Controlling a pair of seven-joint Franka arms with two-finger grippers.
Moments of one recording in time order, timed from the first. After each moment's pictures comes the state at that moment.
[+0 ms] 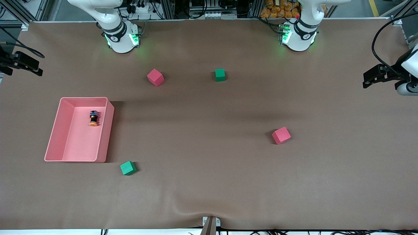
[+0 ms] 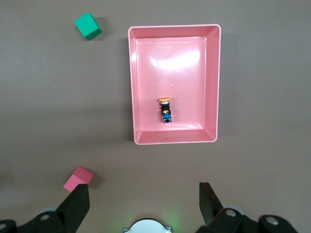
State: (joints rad) left arm -0.08 0.03 0.04 -1.52 0.05 1.51 0.06; right arm -0.05 -0.05 -0.02 -1.53 -0.02 1.39 -0.04
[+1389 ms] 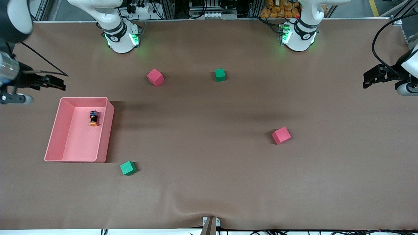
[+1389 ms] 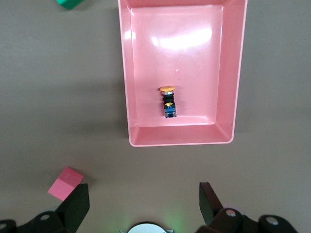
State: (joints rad) left arm -0.08 0.03 0.04 -1.52 0.05 1.51 0.06; right arm -0.05 -0.01 -0.02 -1.82 -0.02 1.60 -0.04
